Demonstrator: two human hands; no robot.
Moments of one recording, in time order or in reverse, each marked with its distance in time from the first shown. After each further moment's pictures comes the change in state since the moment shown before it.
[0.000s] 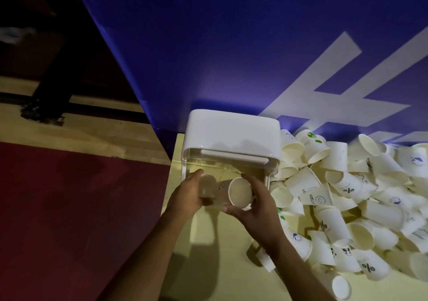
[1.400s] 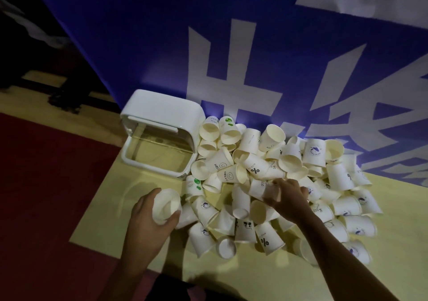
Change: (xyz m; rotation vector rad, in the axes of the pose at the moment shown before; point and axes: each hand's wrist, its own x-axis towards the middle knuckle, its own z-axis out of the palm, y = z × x) left_hand -0.201 0.200 0.177 -0.122 0.611 -0.176; right_hand 0.009 0.185 -0.337 -0.827 -0.251 0.024
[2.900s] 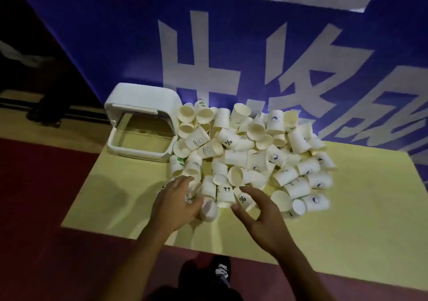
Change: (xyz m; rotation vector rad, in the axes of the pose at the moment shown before) left_hand -0.077 0.042 0.046 0.334 -0.304 0.312; right_hand -0.232 -0.030 0.015 0.699 0.260 -0.171
